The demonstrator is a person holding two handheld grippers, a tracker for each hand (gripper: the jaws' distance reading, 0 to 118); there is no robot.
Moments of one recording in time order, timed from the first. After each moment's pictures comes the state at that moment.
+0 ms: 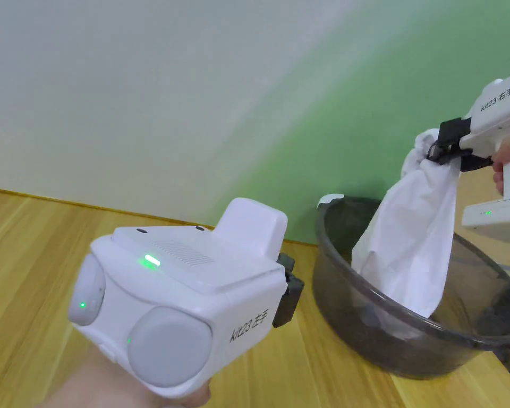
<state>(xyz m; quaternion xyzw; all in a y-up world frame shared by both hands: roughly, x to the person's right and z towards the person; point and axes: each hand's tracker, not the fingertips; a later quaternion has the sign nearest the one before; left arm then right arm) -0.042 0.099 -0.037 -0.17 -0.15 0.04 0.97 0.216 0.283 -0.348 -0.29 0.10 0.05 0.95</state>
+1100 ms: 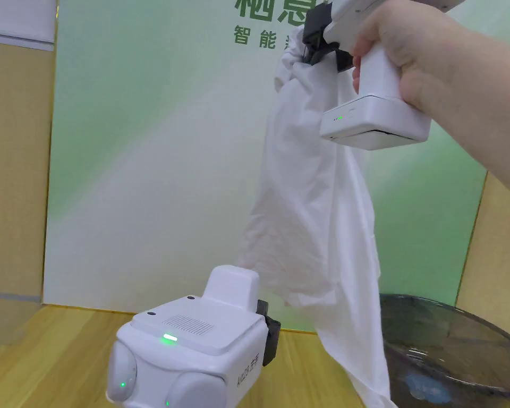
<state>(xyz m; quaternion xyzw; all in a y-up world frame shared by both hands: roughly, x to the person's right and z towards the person) -0.097 0.164 0.163 -0.08 0.02 0.01 1.00 -0.017 0.491 -0.011 -0.10 0.28 0.00 0.95</state>
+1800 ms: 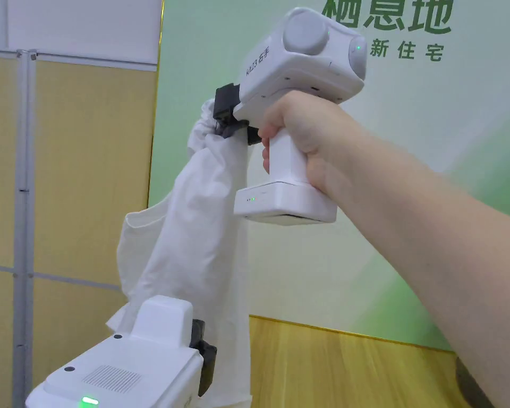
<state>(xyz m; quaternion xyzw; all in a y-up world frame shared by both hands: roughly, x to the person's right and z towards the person) -0.189 0.128 0.265 -0.09 0.18 0.00 0.98 -0.165 0.389 0.069 -0.18 0.45 0.02 0.87</state>
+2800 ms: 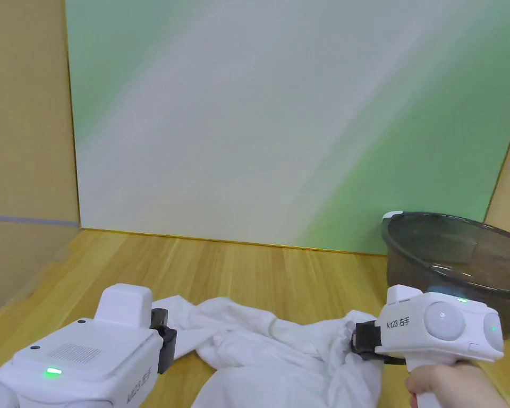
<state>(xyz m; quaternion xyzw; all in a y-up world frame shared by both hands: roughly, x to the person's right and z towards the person) -0.159 0.053 0.229 -0.18 0.14 0.02 0.97 0.131 0.033 -0.011 -0.40 0.21 0.01 0.89</state>
